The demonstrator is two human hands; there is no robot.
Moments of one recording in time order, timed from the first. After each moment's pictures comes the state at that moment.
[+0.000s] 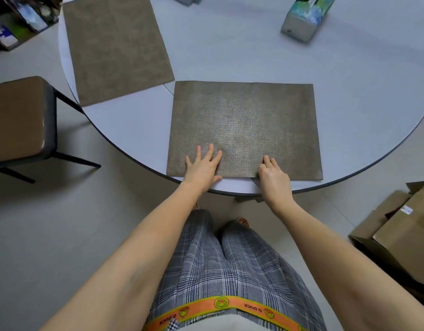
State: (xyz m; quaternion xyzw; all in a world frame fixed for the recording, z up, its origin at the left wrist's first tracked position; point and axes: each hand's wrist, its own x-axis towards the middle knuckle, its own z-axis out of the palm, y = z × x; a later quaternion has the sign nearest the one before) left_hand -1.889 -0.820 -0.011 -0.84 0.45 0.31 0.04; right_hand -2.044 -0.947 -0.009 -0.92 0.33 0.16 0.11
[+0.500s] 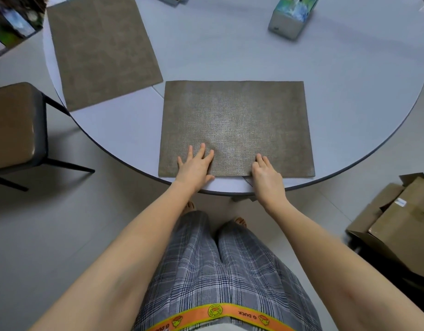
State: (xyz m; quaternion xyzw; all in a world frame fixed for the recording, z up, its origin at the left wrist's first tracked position) left_hand -1.889 -0.827 -0.006 -0.84 0.43 0.31 0.03; right_hand -2.048 -0.946 -0.005 -0.92 0.34 0.14 0.14
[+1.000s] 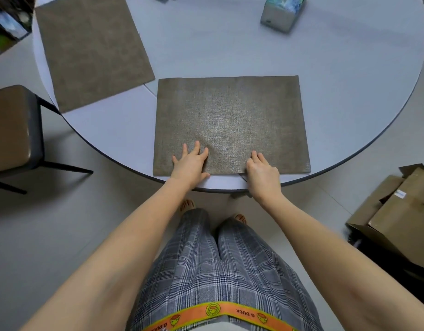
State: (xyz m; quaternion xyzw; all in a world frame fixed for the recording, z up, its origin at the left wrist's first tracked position) left_hand -1.890 -0.834 0.000 -0.84 0.43 0.33 0.05; right_hand -2.050 -0.947 -0.008 -0.92 0.34 0.14 0.13
